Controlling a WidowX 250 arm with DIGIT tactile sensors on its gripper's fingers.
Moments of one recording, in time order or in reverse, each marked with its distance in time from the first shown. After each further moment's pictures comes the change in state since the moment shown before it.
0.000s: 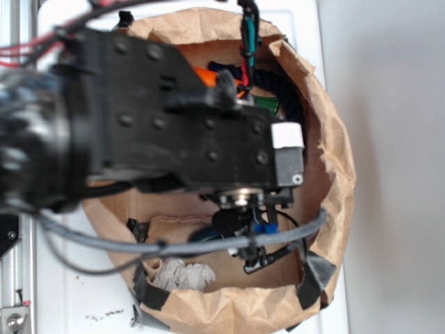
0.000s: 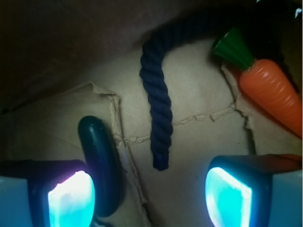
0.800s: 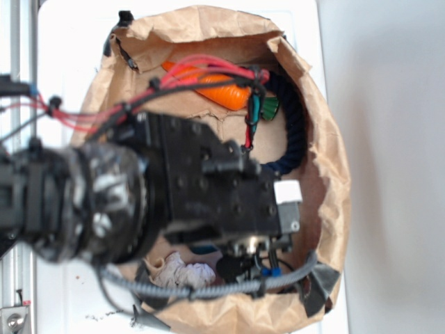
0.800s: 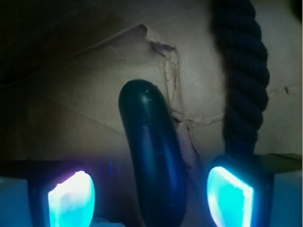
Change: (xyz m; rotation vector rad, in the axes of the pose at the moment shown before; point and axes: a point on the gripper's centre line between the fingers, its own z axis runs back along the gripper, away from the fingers) arm -0.036 -0.064 -0.032 -0.137 0.083 -0.107
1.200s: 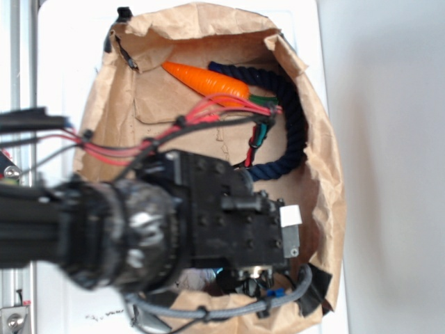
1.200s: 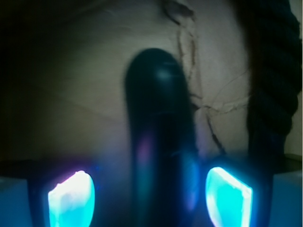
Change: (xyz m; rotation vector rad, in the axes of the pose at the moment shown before) arm -0.003 0.012 -0.026 0.103 0.041 0.015
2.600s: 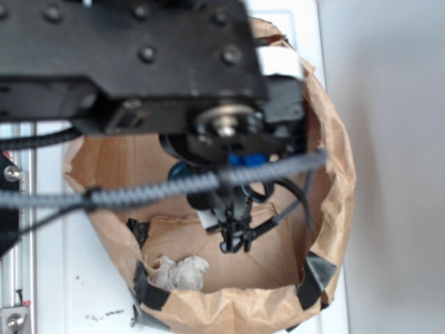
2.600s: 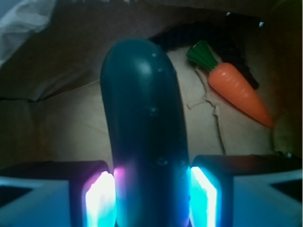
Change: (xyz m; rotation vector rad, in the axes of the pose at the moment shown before) arm 0.017 0.072 0.142 0.069 -0.102 0.010
